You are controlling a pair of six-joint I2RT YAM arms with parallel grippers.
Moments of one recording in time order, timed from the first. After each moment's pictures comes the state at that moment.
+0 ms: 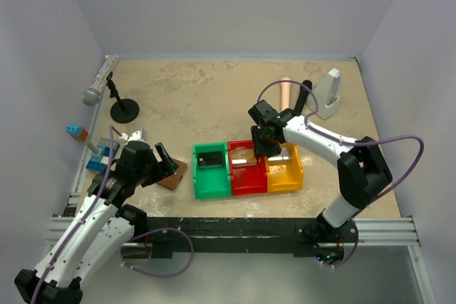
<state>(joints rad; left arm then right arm) -0.41 0.60 0.60 -0.82 -0.06 -0.81 0.65 1.62 1.15 -0.80 0.08 0.56</state>
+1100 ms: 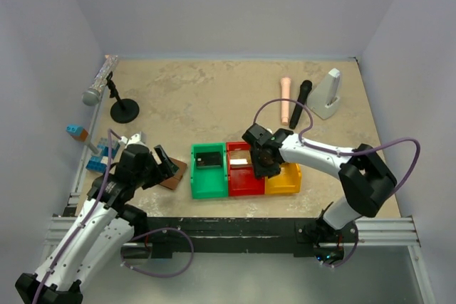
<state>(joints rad) -0.41 0.56 0.56 -0.82 -0.05 -0.84 0.81 1.55 0.97 -0.78 0.12 0.66</state>
